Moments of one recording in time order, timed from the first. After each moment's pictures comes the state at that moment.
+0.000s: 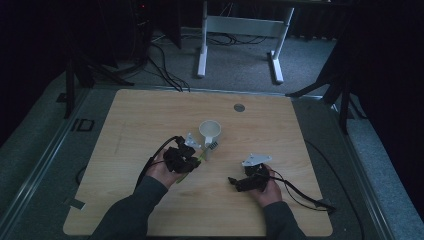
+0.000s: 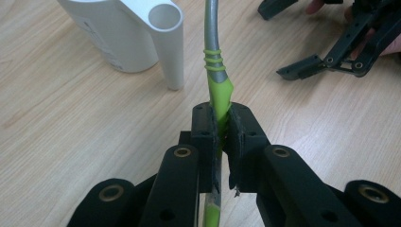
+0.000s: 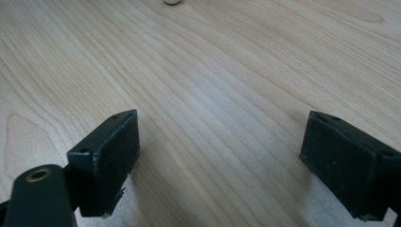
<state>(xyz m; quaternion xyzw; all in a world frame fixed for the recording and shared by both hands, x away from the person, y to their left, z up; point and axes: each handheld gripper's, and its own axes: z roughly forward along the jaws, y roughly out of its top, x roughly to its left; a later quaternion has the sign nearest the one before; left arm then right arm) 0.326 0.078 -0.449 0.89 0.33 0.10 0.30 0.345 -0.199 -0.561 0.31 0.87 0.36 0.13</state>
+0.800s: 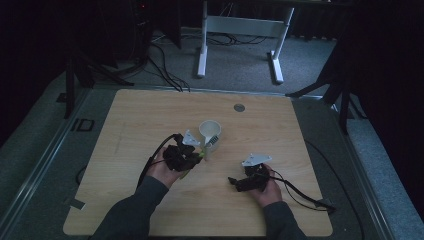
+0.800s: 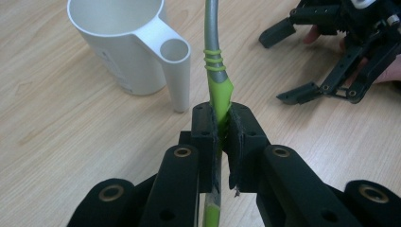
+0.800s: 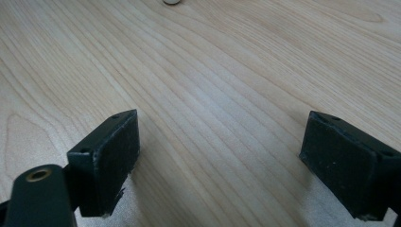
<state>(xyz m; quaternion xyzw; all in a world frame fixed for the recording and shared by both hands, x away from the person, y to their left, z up) 0.325 0.078 -0.442 0.87 0.34 0.12 0.33 0.345 -0.199 -0.561 0.31 0.87 0.36 0.13</state>
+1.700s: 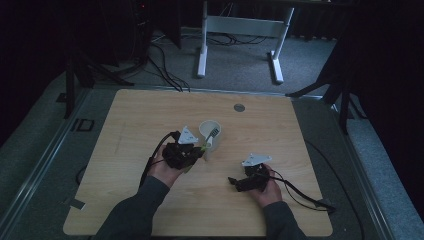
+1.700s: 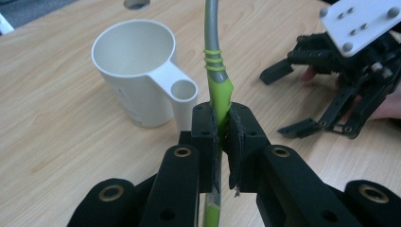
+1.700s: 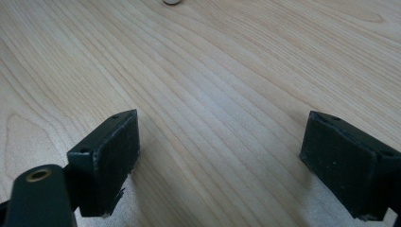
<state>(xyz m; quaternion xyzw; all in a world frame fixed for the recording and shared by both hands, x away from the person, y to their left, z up) 0.323 0.080 -0.436 0.84 0.34 0.15 0.39 0.345 -0.199 -0.561 0.31 0.87 0.36 0.13</state>
